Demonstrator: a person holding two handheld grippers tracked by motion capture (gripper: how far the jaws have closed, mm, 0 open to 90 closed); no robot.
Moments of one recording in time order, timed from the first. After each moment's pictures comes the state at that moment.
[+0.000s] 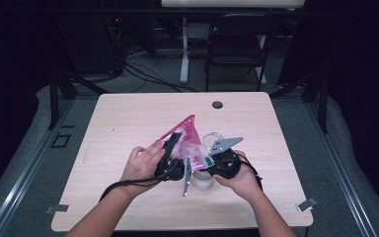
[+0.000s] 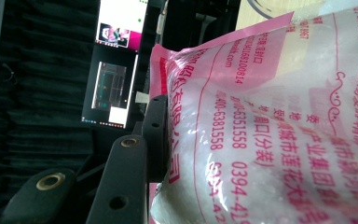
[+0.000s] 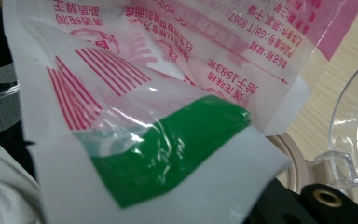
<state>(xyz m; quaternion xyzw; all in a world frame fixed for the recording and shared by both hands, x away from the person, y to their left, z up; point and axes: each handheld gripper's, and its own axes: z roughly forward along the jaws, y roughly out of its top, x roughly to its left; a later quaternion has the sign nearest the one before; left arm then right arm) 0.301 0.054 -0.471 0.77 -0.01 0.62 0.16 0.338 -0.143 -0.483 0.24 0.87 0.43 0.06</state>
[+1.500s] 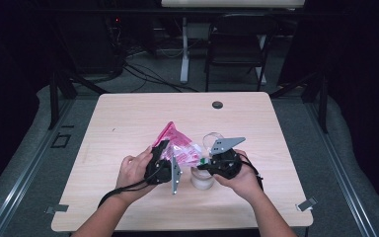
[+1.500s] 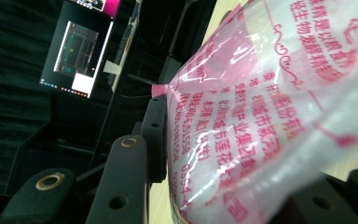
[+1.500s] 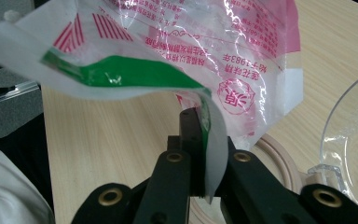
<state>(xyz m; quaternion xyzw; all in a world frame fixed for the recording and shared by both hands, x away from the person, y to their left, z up) 0.304 0.082 -0.498 0.80 0.07 0.57 0.19 0.333 -0.143 -0.473 0.23 0.86 0.44 0.08</state>
